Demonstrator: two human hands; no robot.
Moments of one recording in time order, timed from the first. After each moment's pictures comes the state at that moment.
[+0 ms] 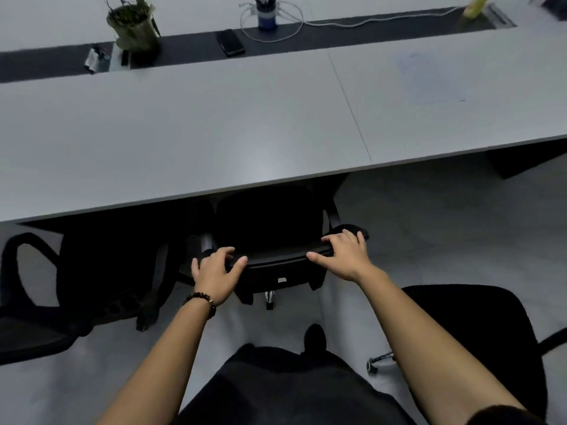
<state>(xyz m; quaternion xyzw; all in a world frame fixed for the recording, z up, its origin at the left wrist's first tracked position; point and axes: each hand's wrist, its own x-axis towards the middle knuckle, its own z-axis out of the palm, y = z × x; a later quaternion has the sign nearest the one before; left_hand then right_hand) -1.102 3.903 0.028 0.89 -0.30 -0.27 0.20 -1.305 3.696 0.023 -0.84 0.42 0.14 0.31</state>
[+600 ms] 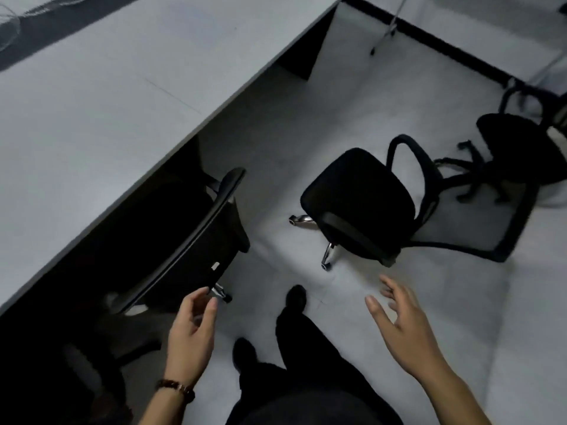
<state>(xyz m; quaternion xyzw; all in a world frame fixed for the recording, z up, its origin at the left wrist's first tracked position) -1.162 3.983 0.066 0.70 -0.44 -0.47 0.31 -1.482 4.041 0.106 -0.46 0.79 -0.22 0.34</state>
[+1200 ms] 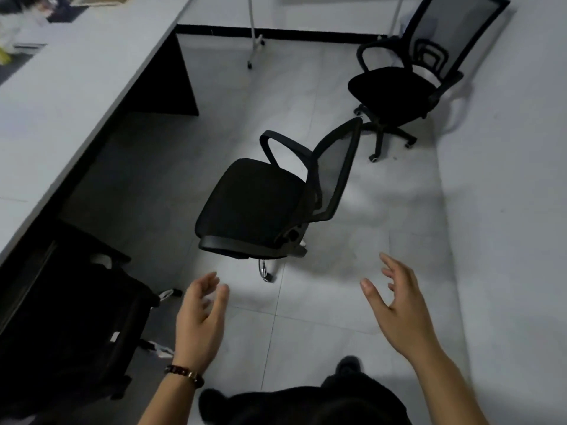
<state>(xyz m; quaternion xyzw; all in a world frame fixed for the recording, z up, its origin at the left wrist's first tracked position) -1.536 4.046 0.101 0.57 -0.65 -0.44 0.25 -1.799 4.208 0.087 -0.33 0.83 -0.38 0.24</state>
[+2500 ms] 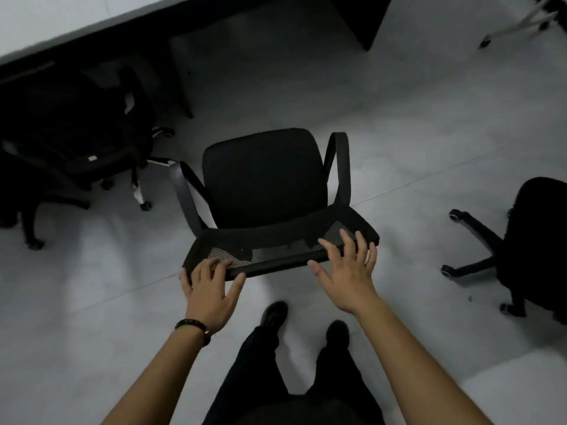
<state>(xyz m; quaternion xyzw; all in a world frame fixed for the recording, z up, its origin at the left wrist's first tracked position) -1.980 3.962 -0.010 0.87 -0.42 -0.24 0.03 -2.215 3.817 -0.023 -0.82 0.51 0.09 0.25</state>
